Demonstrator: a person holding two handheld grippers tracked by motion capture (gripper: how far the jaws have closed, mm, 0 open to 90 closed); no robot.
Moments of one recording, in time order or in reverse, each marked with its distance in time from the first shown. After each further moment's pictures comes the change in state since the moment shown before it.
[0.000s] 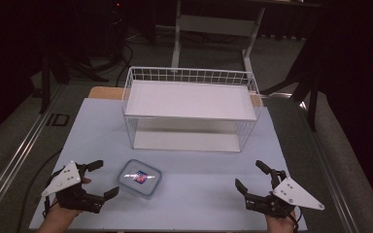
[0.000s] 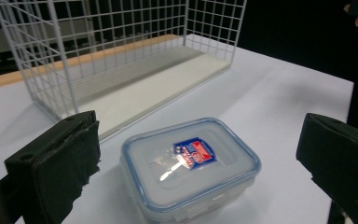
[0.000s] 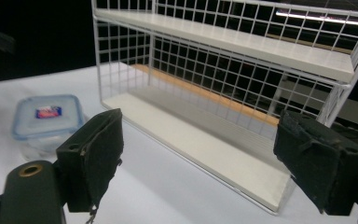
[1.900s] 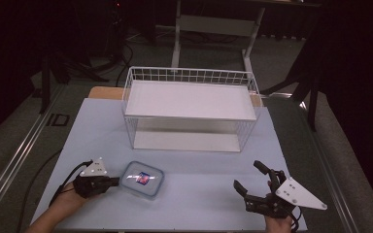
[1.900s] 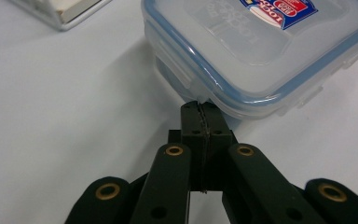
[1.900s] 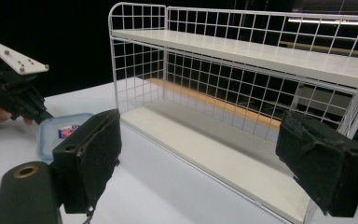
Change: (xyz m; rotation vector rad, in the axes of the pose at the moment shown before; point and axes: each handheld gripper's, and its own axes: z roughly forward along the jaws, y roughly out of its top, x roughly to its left) left arm 0.040 -0.038 0.058 0.480 -0.068 0.050; right arm 0.001 0.002 0.001 -0.040 0.043 0.047
